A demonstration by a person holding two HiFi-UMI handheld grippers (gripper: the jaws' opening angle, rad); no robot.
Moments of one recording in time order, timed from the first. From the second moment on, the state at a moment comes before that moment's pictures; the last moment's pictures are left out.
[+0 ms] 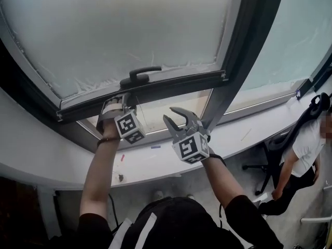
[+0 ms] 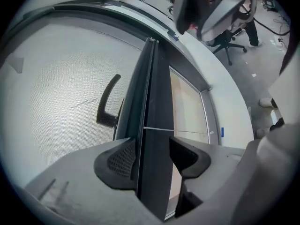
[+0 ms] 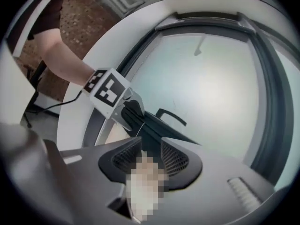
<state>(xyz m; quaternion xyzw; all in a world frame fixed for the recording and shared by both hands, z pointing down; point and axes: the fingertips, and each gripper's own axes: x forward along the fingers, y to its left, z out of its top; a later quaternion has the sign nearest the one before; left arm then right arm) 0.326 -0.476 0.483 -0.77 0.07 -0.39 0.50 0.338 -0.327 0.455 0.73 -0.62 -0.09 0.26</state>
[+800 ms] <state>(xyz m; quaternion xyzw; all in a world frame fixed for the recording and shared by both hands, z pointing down) 0.316 -0.489 0.488 -0.74 0.09 -0.41 0.53 0.370 -0.426 0.502 0.56 -0.51 -0.12 0.64</state>
